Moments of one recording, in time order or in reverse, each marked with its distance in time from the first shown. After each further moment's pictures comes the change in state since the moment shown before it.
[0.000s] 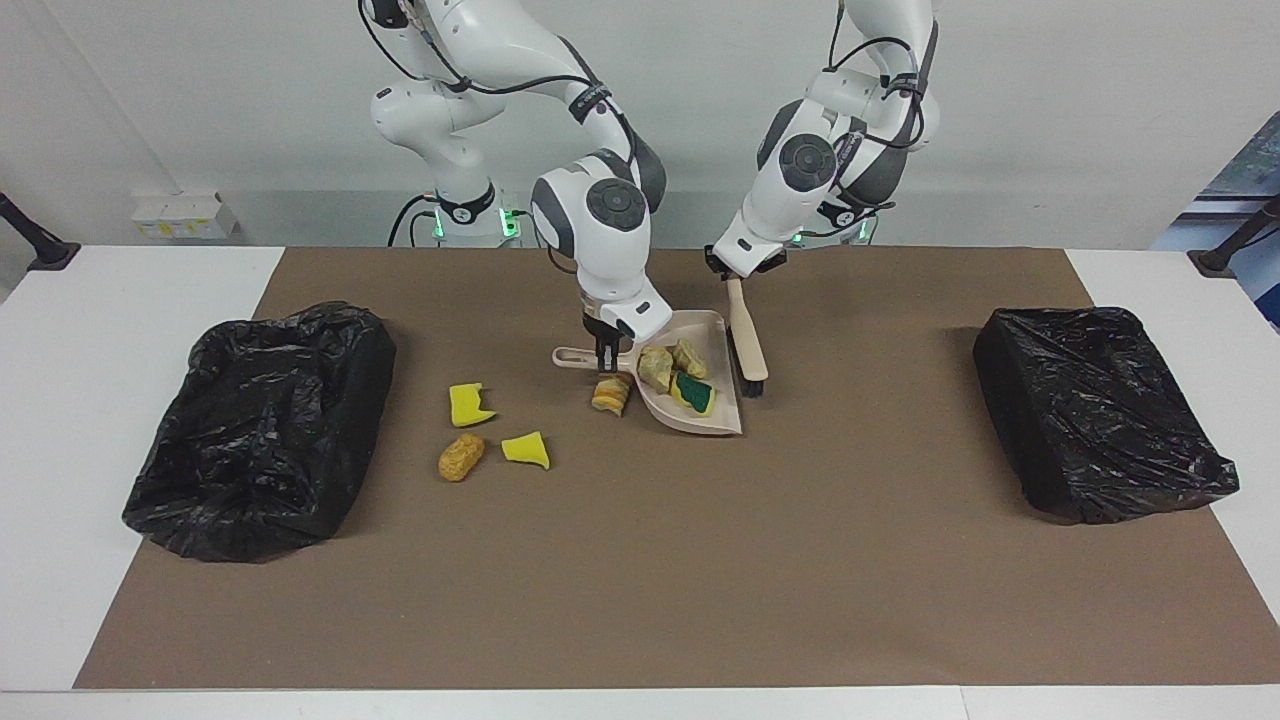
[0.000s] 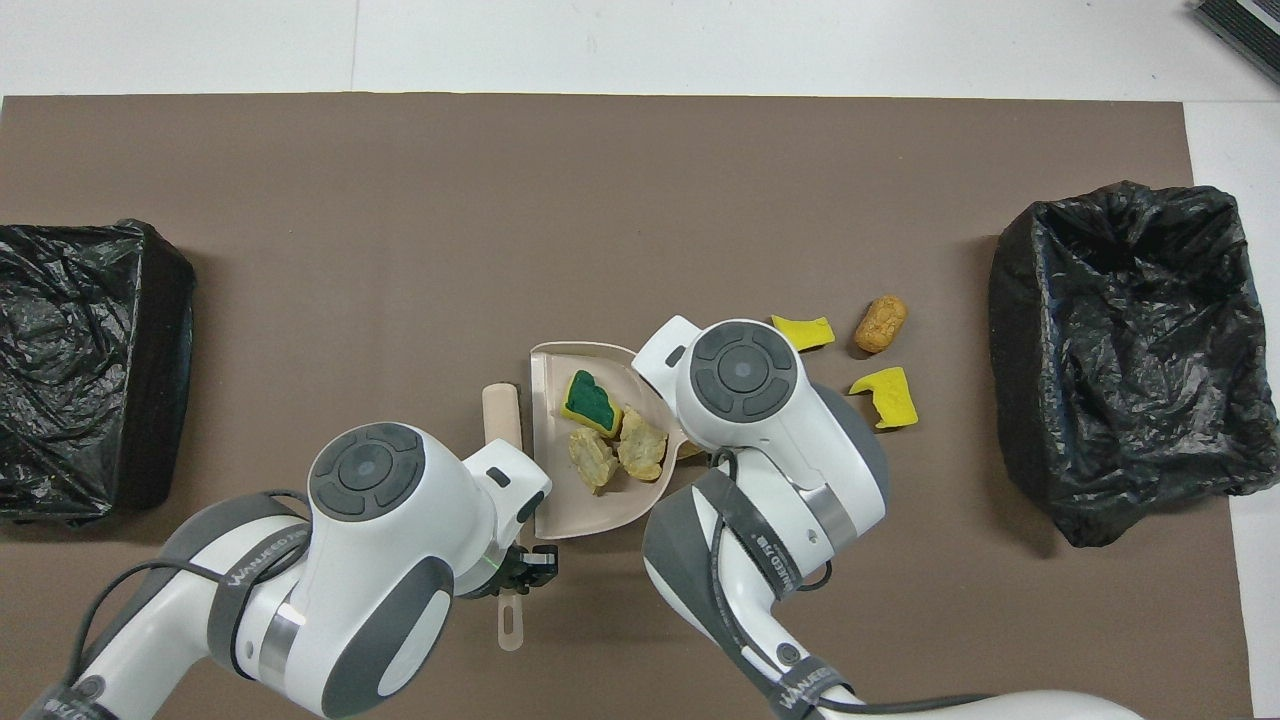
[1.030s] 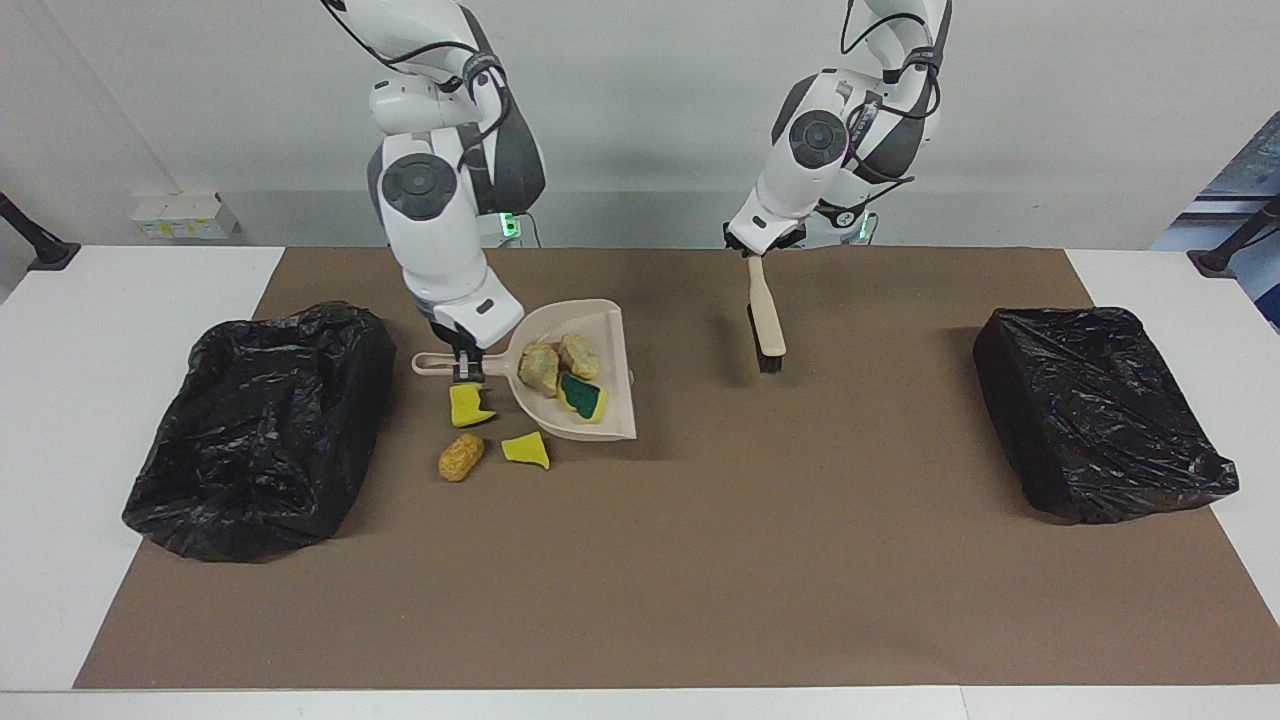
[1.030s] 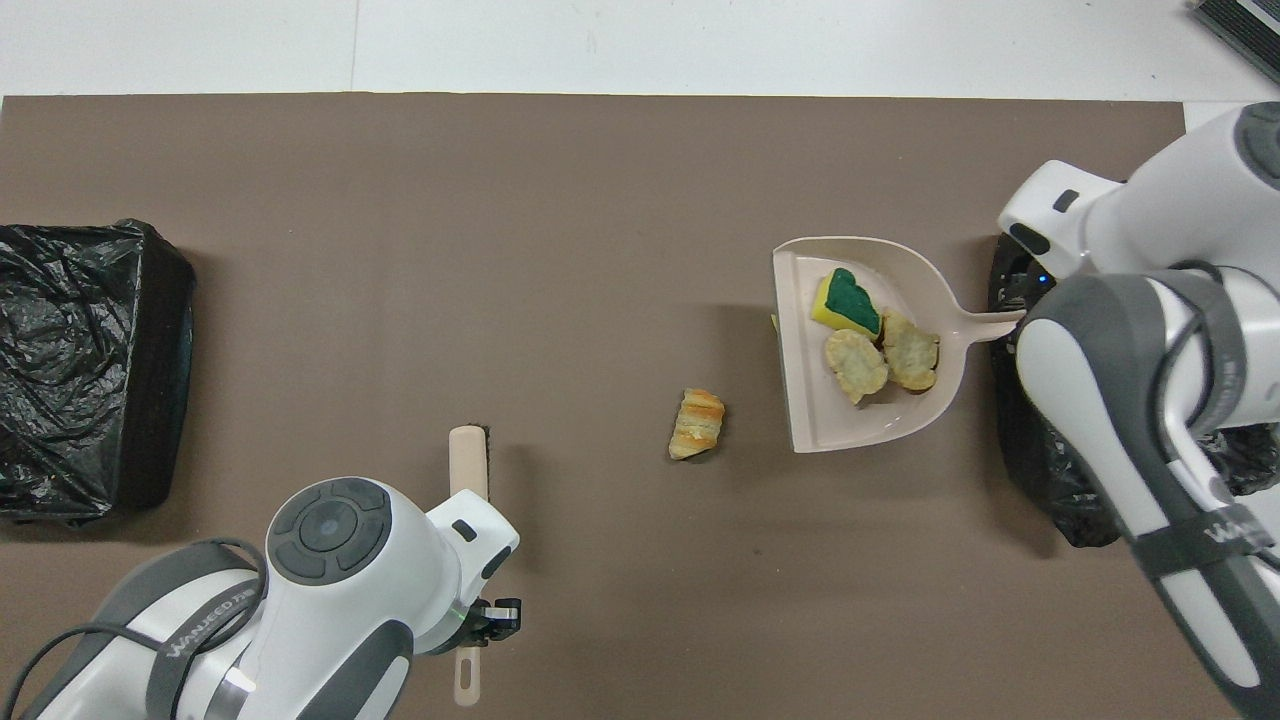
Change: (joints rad) left arm 0.015 -0.138 -0.021 -0.108 0.039 -0.092 -0.011; right arm -0.493 -0.062 -0.016 0.178 -0.007 -0.249 -0.485
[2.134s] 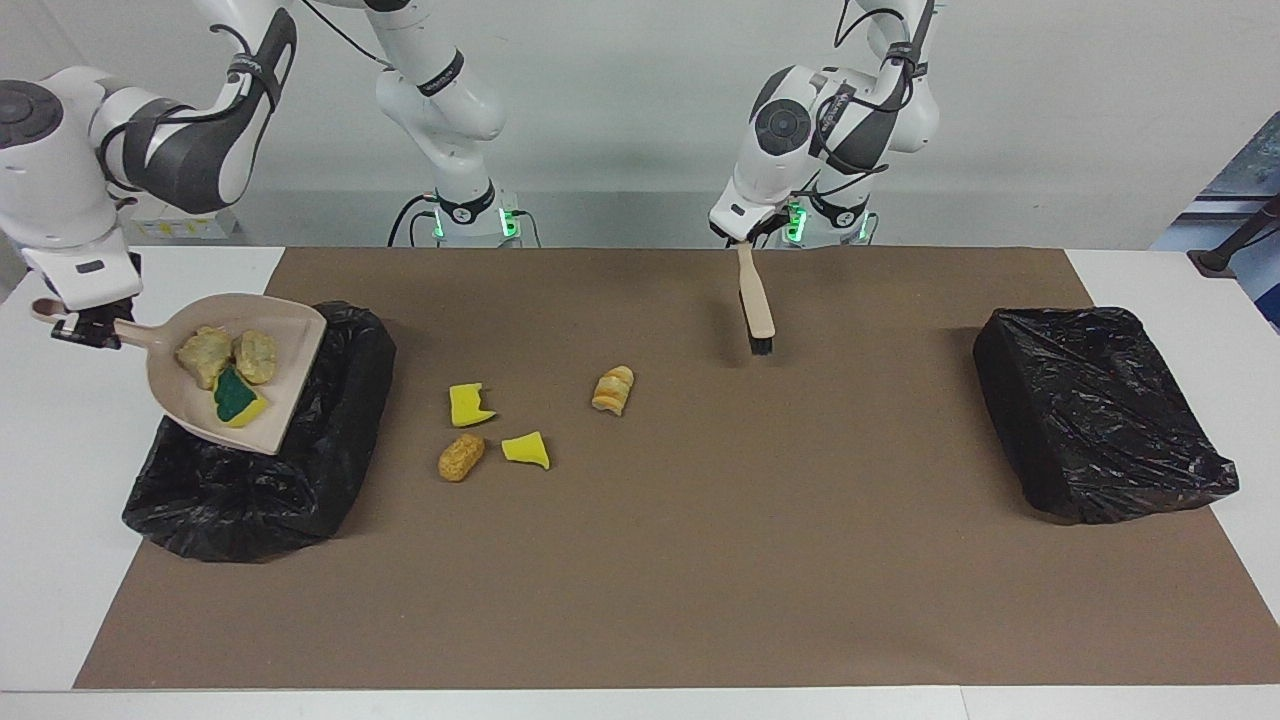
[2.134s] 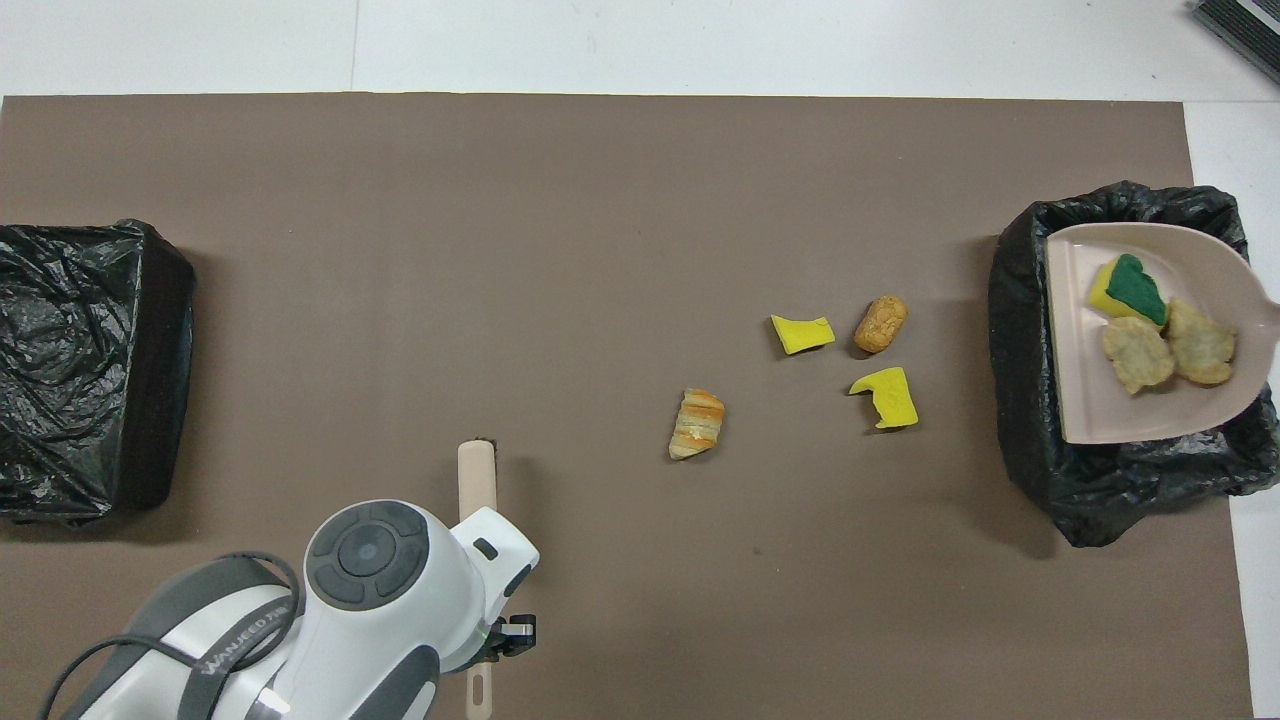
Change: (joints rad) left arm -0.100 -0.022 -0.039 -0.061 0.001 0.014 -0.161; right arm -0.404 0.000 -0.004 0.107 -0.429 0.090 -0.235
